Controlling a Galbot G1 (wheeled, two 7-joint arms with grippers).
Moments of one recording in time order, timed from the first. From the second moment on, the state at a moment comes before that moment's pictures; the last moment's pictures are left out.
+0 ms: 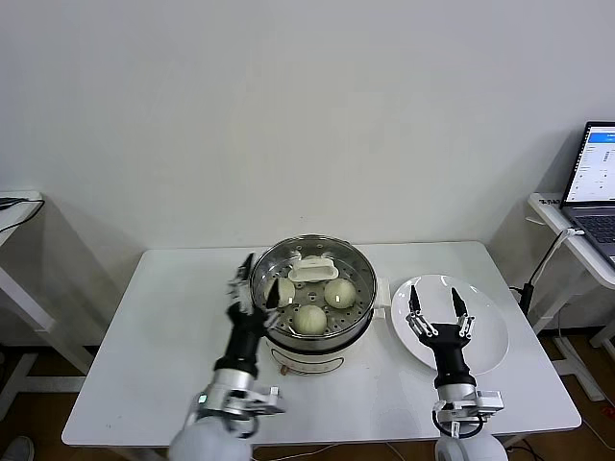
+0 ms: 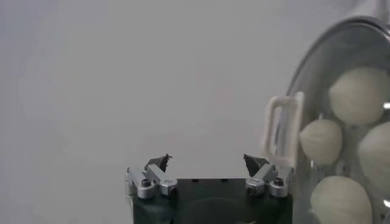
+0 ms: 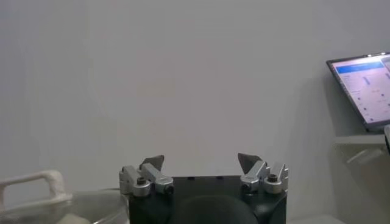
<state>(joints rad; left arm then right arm) 1.38 -1.37 -0.18 -2.17 1.00 0.29 -0.05 -1.46 1.37 0.54 1.93 0.31 0.25 0.06</state>
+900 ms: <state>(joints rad) 1.56 -1.45 -0.65 -2.11 0.19 -0.03 0.03 -1.47 1.36 0.56 2.00 0.26 0.13 0.06</state>
